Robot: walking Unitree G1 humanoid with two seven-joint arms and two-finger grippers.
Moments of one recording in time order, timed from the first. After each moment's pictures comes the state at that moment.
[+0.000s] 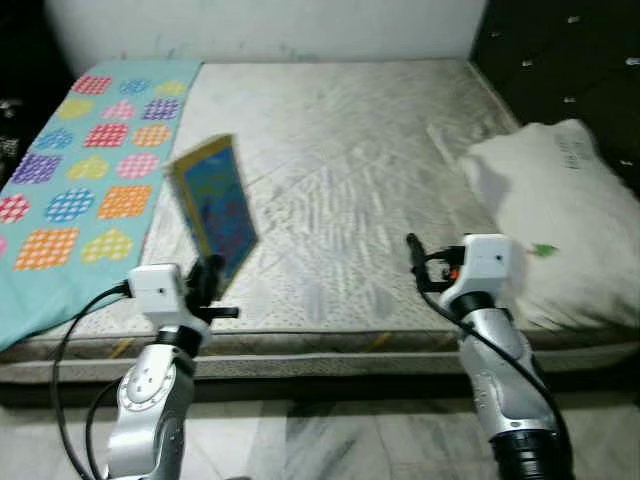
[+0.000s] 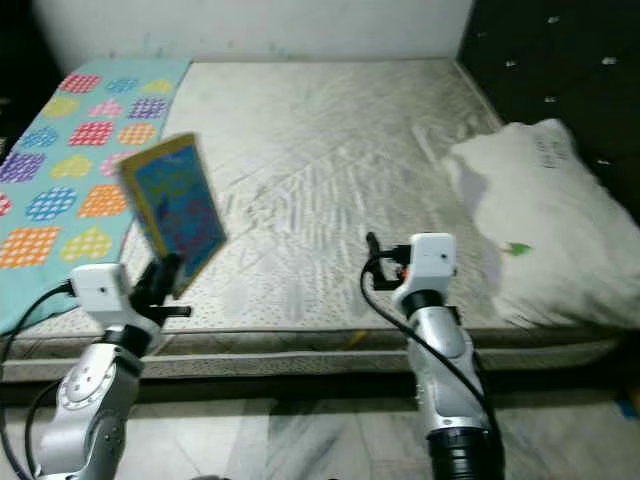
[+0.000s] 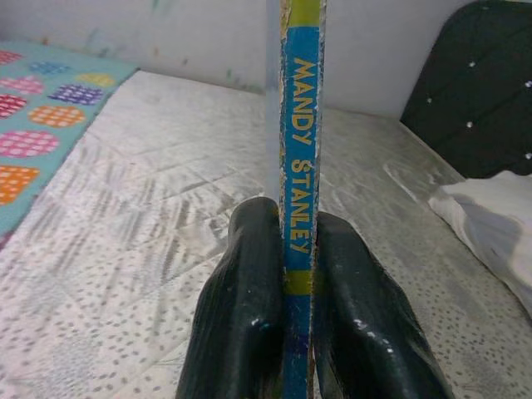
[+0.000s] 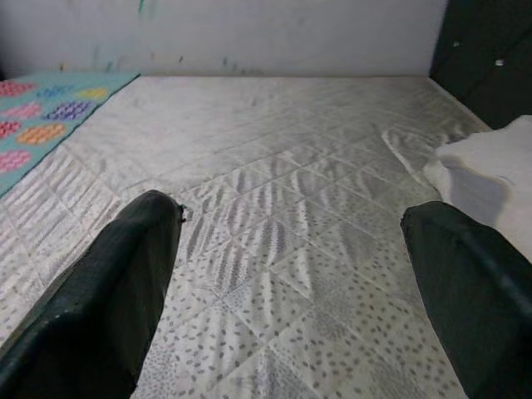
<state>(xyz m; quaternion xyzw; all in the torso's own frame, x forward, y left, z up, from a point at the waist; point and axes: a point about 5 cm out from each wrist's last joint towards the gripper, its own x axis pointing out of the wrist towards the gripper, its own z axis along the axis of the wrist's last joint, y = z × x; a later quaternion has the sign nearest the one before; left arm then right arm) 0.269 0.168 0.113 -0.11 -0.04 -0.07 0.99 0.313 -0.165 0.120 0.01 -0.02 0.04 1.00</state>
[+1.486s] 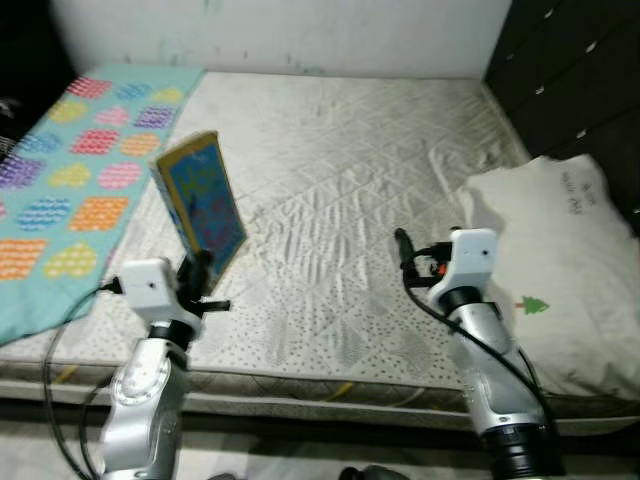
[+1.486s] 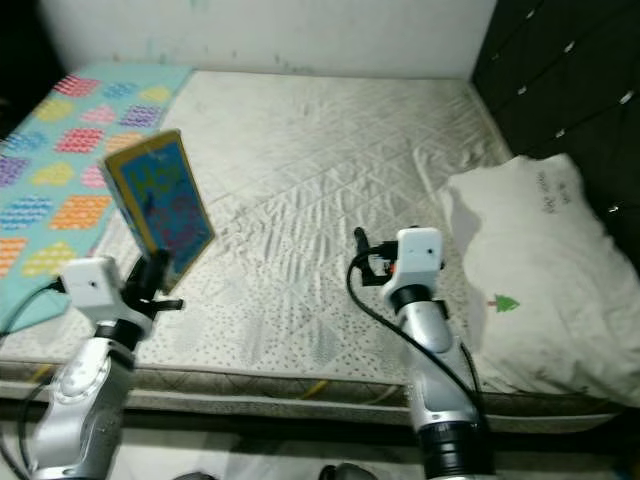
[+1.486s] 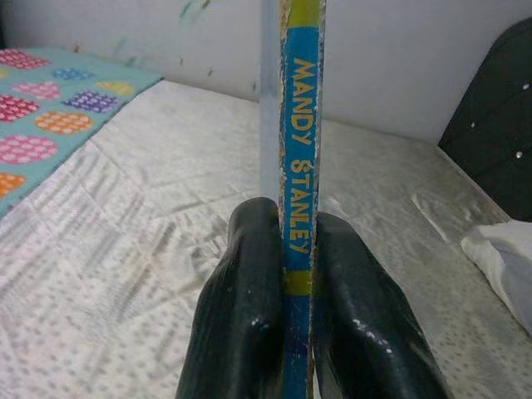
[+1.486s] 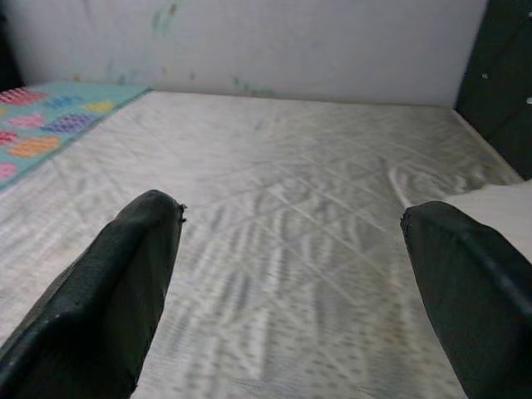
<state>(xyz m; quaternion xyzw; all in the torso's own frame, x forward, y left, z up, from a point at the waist) 0.273 0.172 0.114 -0.12 -0.03 -0.04 0.99 0.317 -0.156 0.124 0.00 -0.03 0.05 1.00</state>
